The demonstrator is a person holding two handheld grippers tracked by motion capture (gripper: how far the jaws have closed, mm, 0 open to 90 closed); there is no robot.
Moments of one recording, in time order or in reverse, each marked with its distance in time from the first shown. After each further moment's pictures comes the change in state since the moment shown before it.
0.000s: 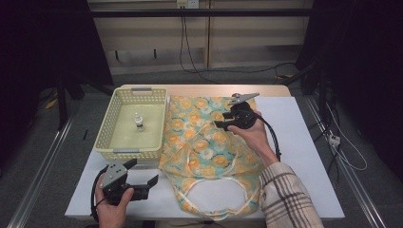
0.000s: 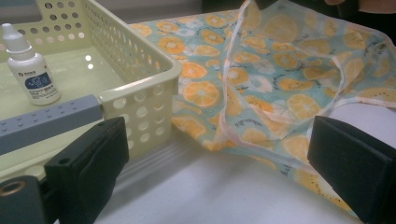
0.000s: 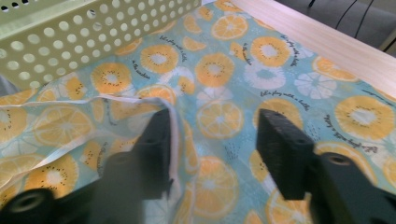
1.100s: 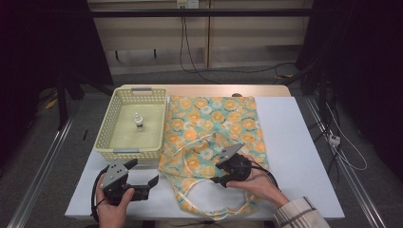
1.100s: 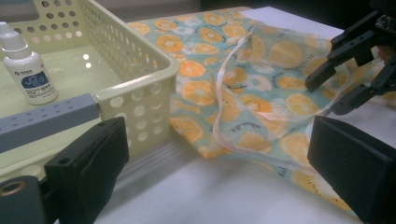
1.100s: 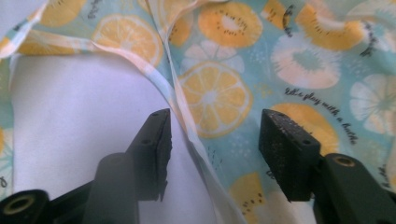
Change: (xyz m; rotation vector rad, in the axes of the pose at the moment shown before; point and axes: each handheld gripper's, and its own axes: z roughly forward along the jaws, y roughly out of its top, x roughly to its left) left arm -0.001 0.000 0.001 0.005 -0.005 0.001; right arm 0.103 -0.086 -0.010 0.222 0.219 -0.253
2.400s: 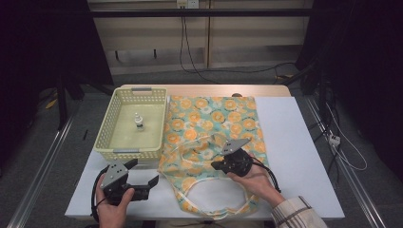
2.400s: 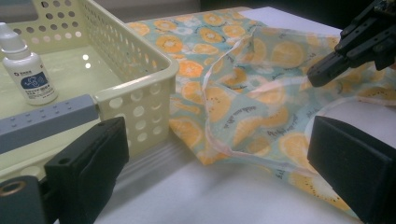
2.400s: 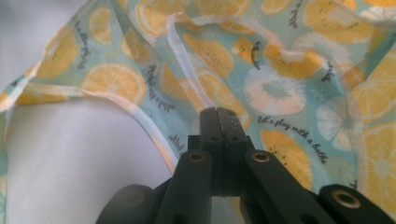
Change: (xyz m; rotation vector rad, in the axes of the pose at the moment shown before) left arm 0.000 0.001 0.000 0.001 0.001 0.002; right arm -0.008 0.004 -0.008 -0.132 -0.033 0.084
